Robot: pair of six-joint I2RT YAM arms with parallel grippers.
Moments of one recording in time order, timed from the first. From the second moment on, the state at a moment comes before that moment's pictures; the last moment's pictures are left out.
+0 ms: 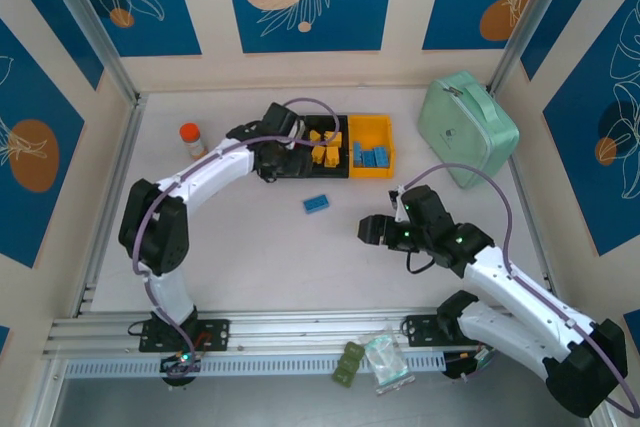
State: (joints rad) left arm -0.58 1.81 1.46 -0.68 0.03 -0.25; right arm 0.60 0.83 0.62 -0.61 -0.23 0.72
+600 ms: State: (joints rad) left arm -0.70 1.88 1.35 -0.55 0.12 -0.04; right arm 0.59 0.58 0.55 -0.68 -0.34 0.70
